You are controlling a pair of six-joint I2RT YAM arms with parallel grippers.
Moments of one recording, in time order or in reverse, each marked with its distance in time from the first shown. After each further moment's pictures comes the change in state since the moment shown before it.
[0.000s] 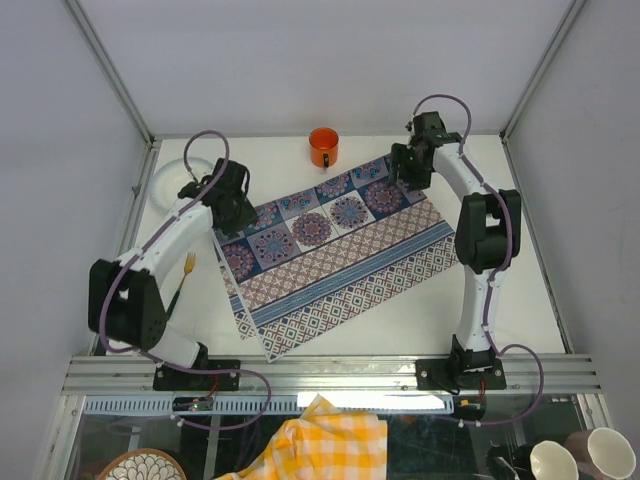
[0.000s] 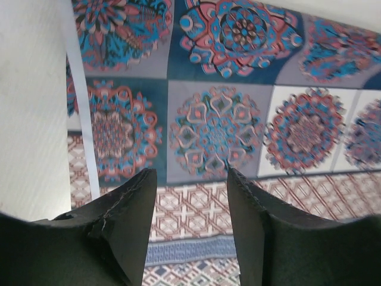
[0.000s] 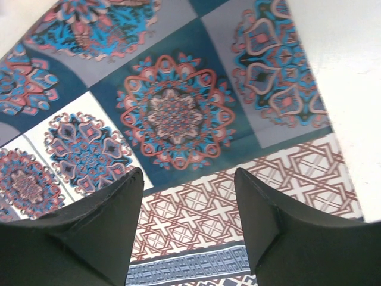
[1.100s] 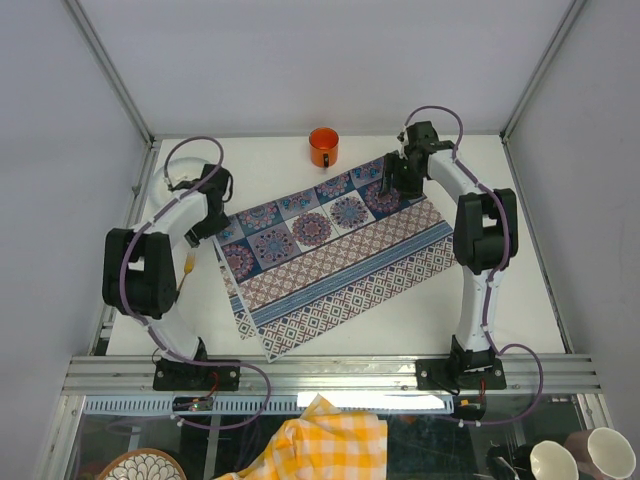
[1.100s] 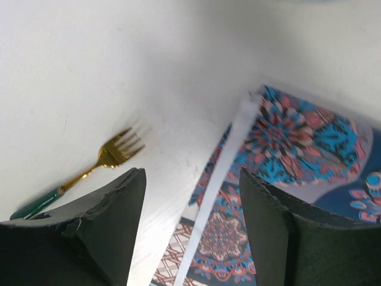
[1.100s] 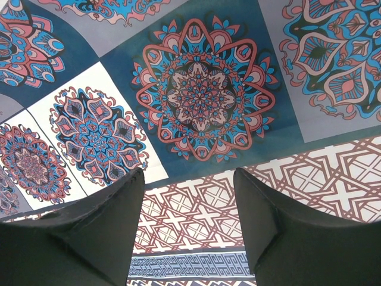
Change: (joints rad) left arm 0.135 0.304 0.047 -0.018 -0.371 0.075; right arm 0.026 -0.001 -0.081 0.036 -0.091 0.008
